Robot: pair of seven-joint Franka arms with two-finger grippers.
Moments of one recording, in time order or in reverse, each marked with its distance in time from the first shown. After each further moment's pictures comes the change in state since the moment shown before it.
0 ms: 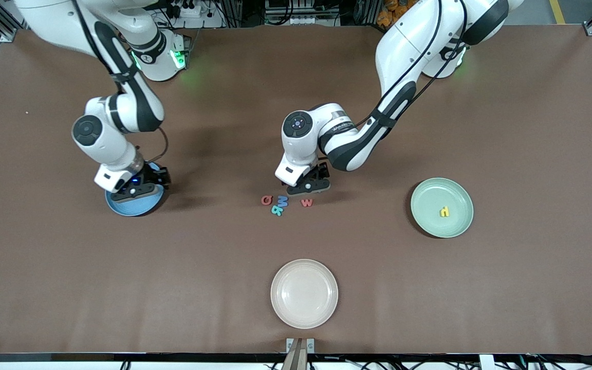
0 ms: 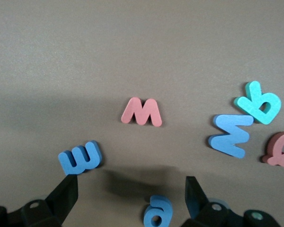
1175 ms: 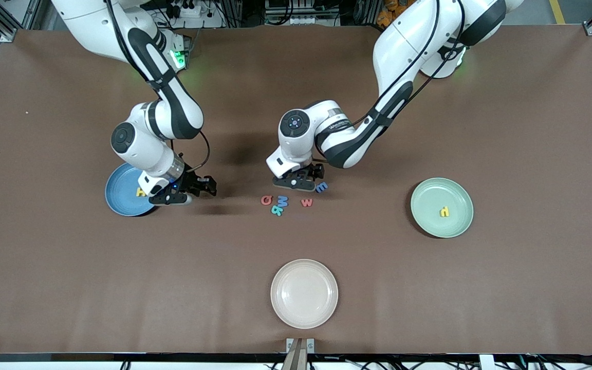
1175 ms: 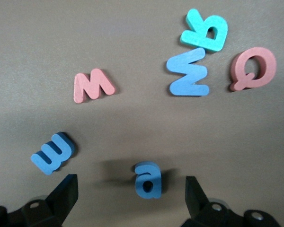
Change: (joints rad) left arm 0.000 0.015 -0.029 0.004 -0.068 -0.015 0.384; right arm 0.175 0.107 0.000 0.144 0.377 -0.002 0.082
